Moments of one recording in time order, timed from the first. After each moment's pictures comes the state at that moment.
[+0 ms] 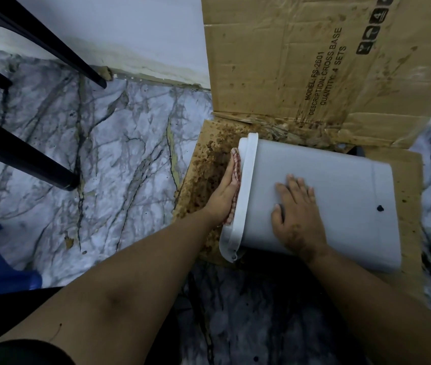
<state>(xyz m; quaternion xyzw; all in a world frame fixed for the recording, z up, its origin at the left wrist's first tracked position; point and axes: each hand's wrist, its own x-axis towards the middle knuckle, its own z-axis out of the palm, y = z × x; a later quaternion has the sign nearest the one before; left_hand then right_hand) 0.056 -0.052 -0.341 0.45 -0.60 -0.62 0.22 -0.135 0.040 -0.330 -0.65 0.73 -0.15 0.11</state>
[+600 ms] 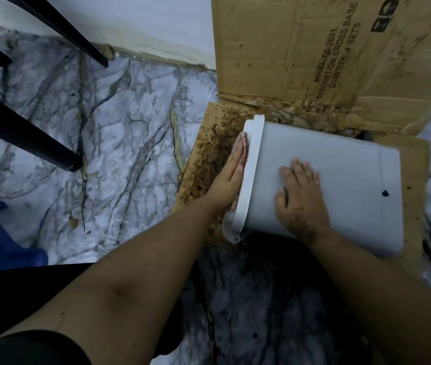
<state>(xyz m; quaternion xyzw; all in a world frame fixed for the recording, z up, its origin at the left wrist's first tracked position) 0.052 -0.049 -0.359 0.40 -0.70 -0.52 0.28 -0.133 0.042 -0.334 -0.66 0.73 -0.16 0.09</state>
